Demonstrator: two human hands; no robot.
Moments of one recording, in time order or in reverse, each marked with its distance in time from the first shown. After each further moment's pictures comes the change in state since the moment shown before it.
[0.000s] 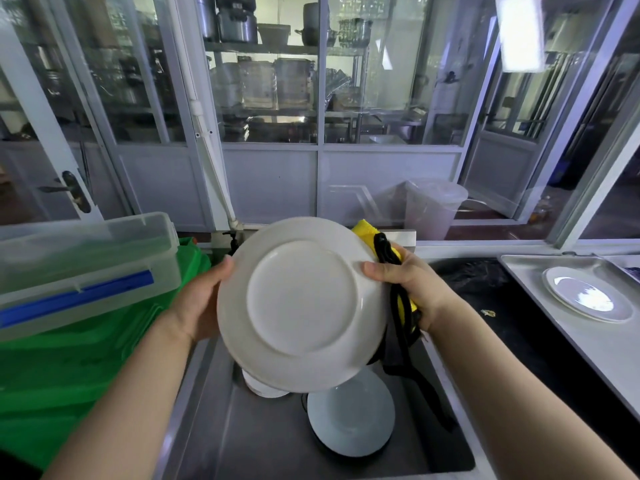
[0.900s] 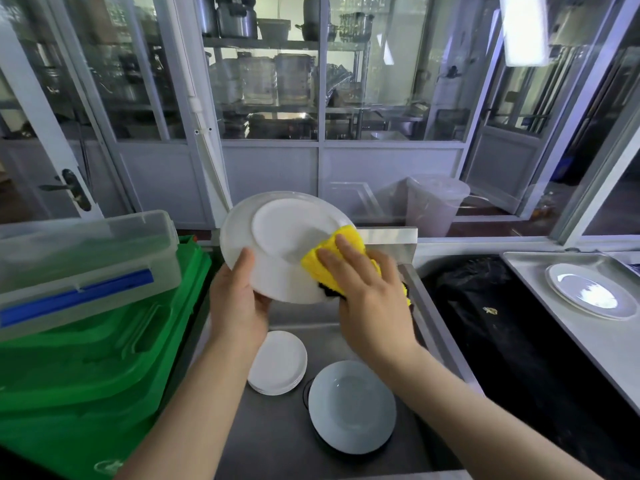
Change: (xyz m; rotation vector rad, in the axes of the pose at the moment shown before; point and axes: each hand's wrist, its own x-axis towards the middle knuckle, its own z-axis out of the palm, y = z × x) left_hand 0.016 -0.026 0.066 -0.253 0.508 0.422; right_hand -0.010 0.041 0.056 -1.538 0.558 -0.895
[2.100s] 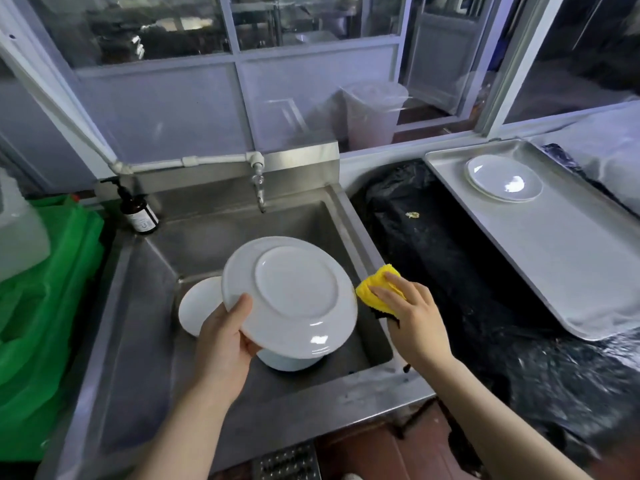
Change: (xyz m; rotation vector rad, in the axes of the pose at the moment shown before) left_hand -0.102 -0.143 -0.001 0.330 -0.191 -0.441; right_hand -0.218 0.188 -0.032 -0.019 -0.352 0.465
